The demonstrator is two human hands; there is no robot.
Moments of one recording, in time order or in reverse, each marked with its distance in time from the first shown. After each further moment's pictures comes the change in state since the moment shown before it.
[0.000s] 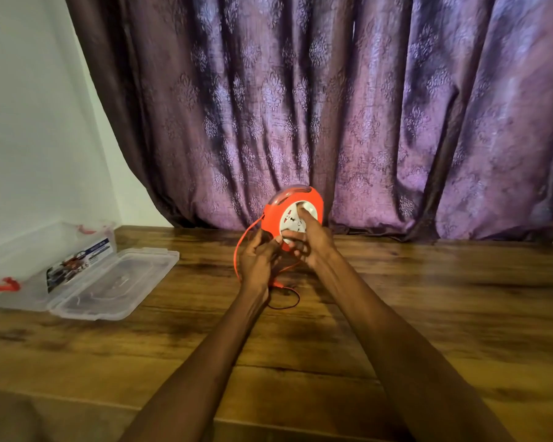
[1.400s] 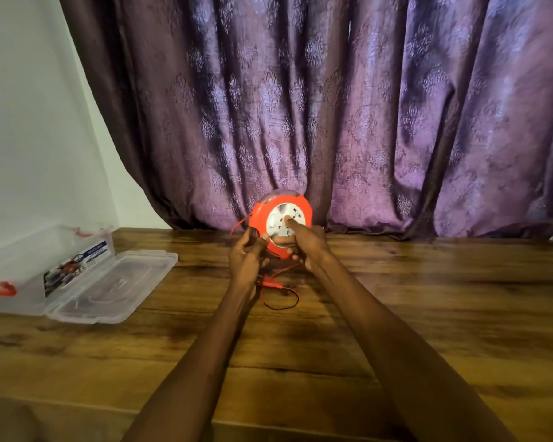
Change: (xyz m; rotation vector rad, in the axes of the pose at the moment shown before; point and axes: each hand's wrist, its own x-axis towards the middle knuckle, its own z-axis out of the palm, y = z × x) left_hand 0.008 0.011 -0.014 0.039 -0.036 0.011; right_hand -0.002 0.009 0.007 -0.189 -0.013 -0.119
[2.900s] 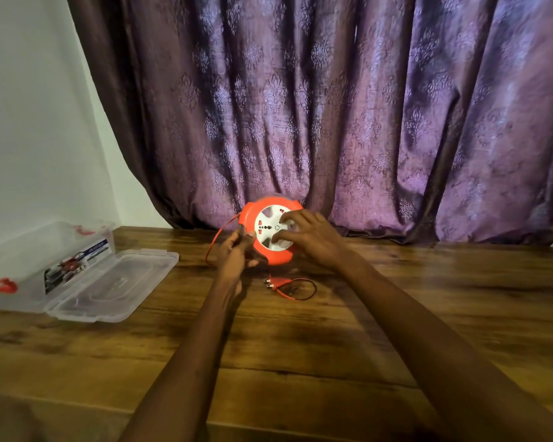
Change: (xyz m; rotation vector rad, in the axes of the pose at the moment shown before) left_hand 0.024 0.007 -0.031 0.038 0.085 -0.100; right_hand 0.018 -0.010 -0.046 -1.556 -0.218 -1.292
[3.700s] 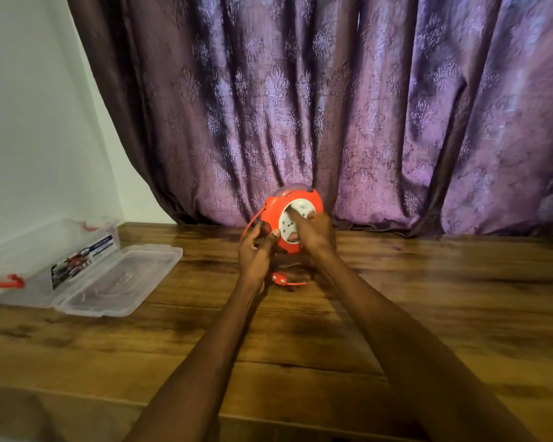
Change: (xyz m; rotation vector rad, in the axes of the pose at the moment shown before) left_hand -0.023 -0.016 0.035 0.050 -0.031 0.200; right_hand 0.028 -0.041 0.004 1.168 0.331 1.274
